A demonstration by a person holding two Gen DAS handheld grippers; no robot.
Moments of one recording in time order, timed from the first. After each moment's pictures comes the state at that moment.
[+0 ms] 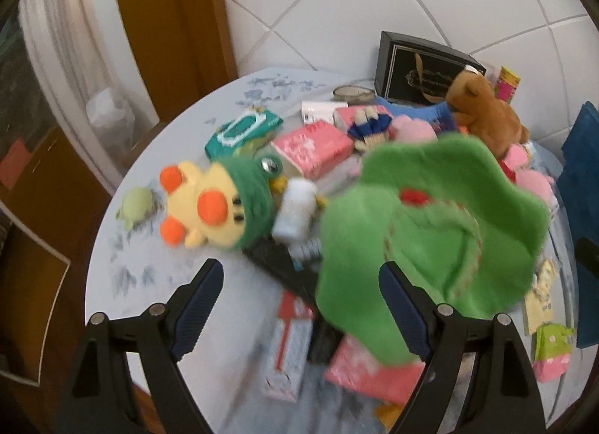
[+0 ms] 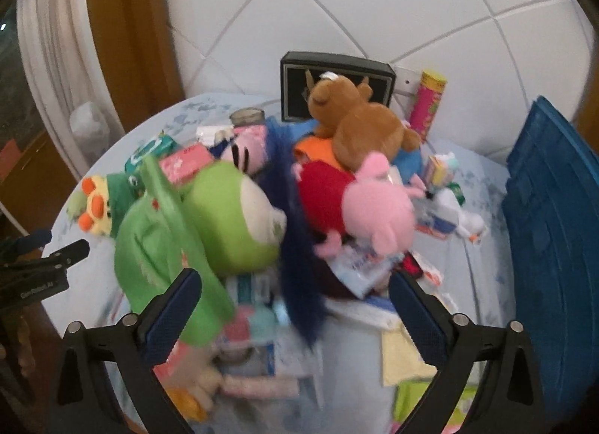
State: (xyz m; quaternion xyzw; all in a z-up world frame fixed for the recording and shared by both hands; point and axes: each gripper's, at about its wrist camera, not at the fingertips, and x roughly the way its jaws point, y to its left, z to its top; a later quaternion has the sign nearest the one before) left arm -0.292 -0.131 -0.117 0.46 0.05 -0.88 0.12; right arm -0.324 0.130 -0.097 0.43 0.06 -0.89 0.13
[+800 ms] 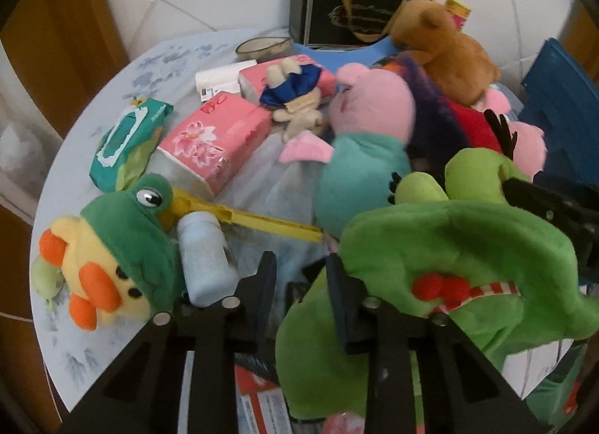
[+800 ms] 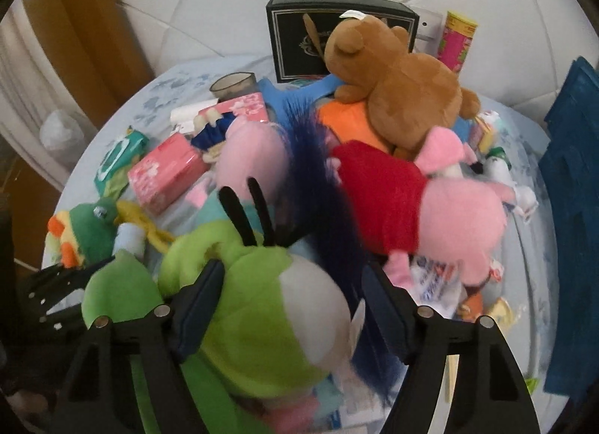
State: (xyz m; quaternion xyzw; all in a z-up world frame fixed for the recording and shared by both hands) left arm -0.379 -0.108 -0.184 0.53 0.00 -0.84 -0.05; right arm -0.408 0.082 -0.152 0.52 0.01 -0.85 0.09
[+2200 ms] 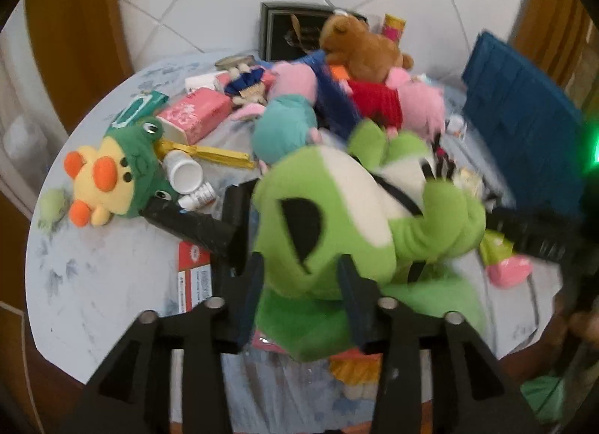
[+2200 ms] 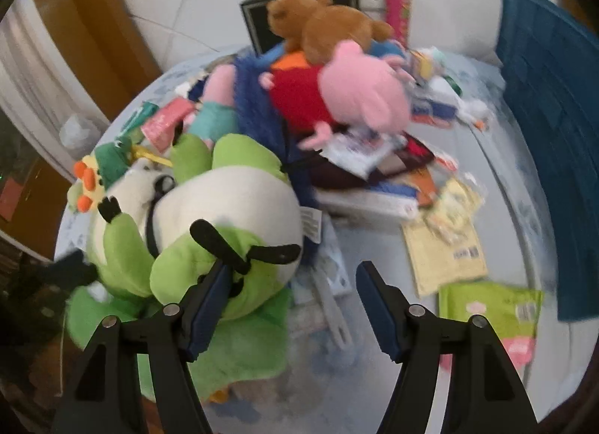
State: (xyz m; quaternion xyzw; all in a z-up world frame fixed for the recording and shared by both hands) left arm -0.220 -0.066 -0.145 0.47 0.04 -0.88 -0.07; right arm -0.269 0.184 -0.168 0.51 -0.04 -0.85 0.11
